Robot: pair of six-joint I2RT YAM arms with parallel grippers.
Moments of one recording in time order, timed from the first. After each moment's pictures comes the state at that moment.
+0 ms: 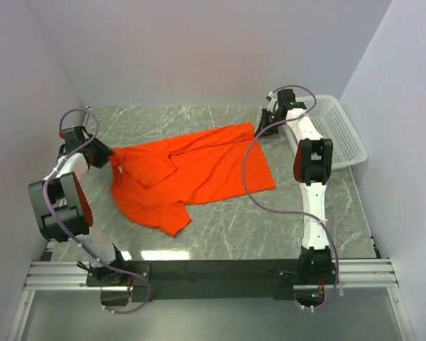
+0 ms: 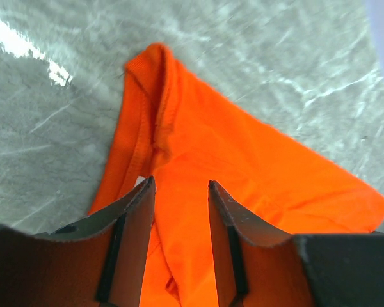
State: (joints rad) left arm 0.34 1.67 1.05 -0.17 0.22 -0.65; right arm 0.05 2.59 2.33 -0.80 -0.48 0.17
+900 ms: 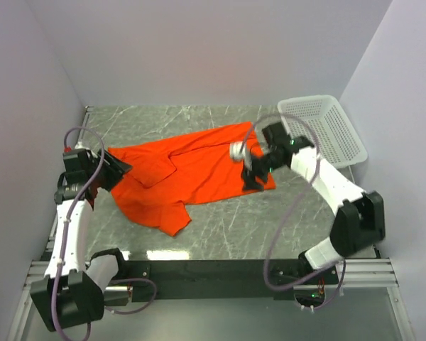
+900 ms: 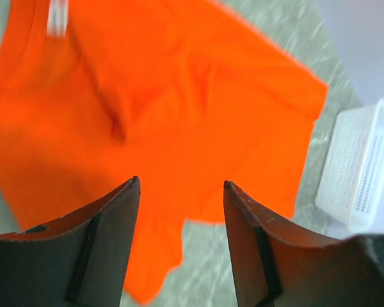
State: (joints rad) left arm 0.24 1.00 0.81 -0.45 0.33 -0.69; right arm 0.33 1.60 1.36 -0.90 -0.71 -0.90
